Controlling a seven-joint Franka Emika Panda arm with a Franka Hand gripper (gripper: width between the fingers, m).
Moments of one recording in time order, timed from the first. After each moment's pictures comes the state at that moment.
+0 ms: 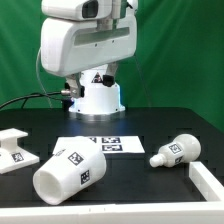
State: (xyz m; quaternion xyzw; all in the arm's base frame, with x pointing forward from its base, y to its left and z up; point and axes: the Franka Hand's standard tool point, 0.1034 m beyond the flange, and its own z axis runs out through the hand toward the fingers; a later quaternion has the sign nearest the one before) arm 0.524 -0.035 0.163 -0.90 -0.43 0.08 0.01
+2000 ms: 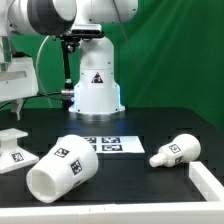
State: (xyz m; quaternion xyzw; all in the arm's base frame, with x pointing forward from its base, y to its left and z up) arm 0.421 -0.219 0.077 -0.92 -0.40 -0.02 0.00
